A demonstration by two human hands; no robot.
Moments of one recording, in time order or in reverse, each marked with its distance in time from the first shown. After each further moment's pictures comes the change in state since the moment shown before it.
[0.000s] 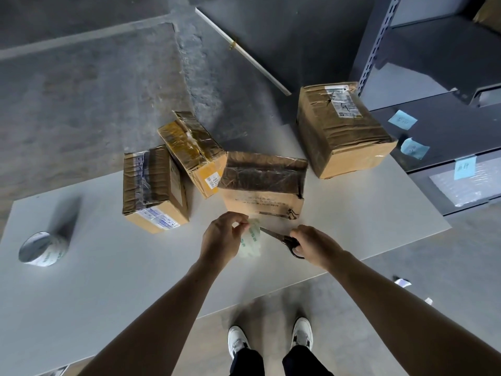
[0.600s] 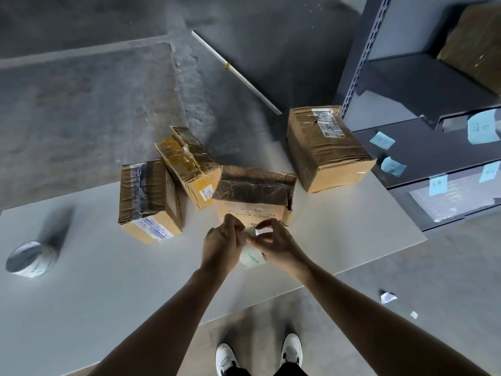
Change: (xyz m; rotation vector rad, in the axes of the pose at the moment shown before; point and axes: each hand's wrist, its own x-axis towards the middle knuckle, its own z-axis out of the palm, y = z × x) left_hand -0.010 0.026 -0.002 0.173 0.104 0.178; right_hand -0.017 -0.093 -0.044 1.026 0.104 0.198
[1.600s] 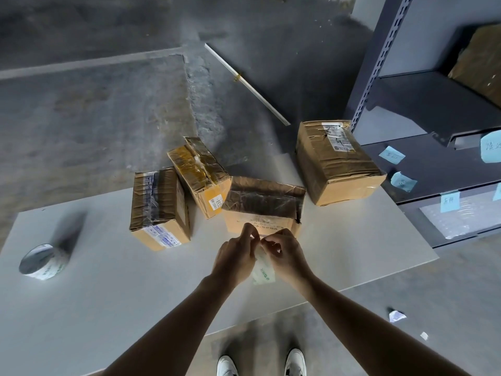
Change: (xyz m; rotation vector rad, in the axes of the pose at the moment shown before) left_hand 0.006 0.008 -0.002 -0.067 -0.193 -0.003; right_hand 0.022 0.016 0.009 -0.385 0.240 -0.242
